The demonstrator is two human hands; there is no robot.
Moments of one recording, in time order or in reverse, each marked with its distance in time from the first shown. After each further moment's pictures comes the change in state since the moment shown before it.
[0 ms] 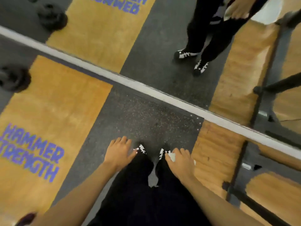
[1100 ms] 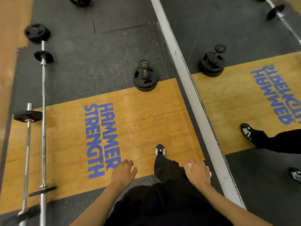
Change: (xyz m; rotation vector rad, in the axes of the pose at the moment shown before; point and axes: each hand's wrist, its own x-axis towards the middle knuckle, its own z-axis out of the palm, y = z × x) left_hand -0.091 -0.642 -0.033 -0.821 0.014 -0.961; right_hand 0.231 -0.771 0.101 -0.510 -0.305 -0.682
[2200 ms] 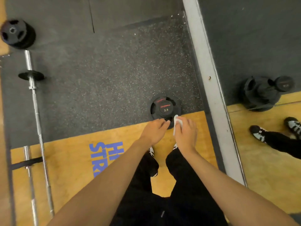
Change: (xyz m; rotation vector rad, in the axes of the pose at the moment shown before) left_hand 0.631 0.087 -0.547 -0.554 -0.026 0.157; right_hand 0.648 -0.464 -0.285 0.448 0.275 -0.142
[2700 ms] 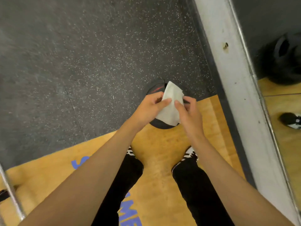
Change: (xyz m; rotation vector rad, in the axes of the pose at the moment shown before) left_hand 0.249 -0.121 0.009 -0.466 -0.144 0.076; right_hand 0.157 0.066 0.160 0.595 -0.070 0.435
